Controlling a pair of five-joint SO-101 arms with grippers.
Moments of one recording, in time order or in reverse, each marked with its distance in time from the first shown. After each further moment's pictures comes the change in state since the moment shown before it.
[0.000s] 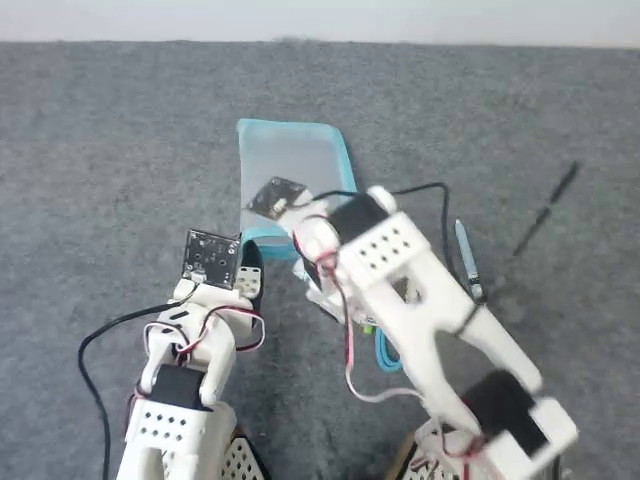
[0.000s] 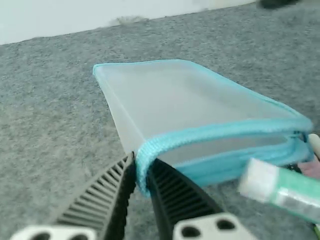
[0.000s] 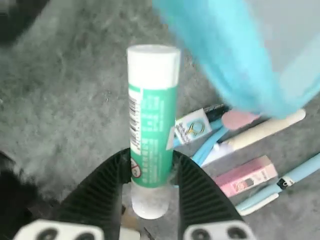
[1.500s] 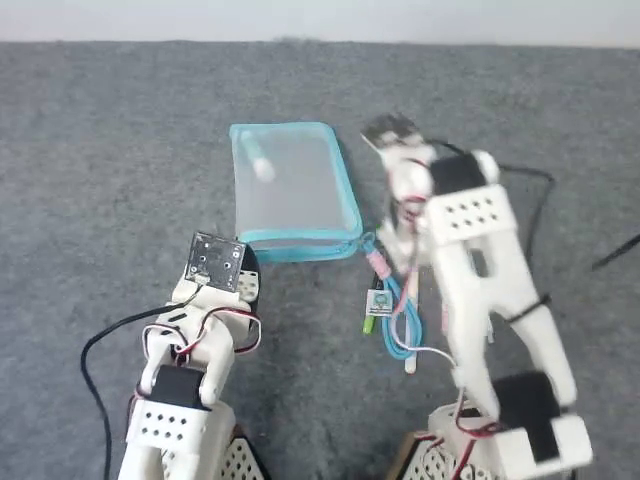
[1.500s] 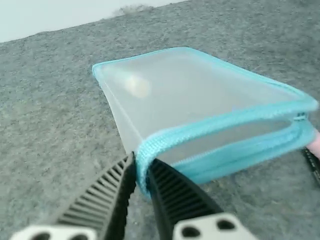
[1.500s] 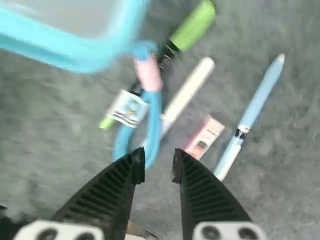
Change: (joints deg) left arm -1.8 0.0 1.8 -0.1 -3.3; right arm 24.7 -6.2 4.8 -1.6 -0.8
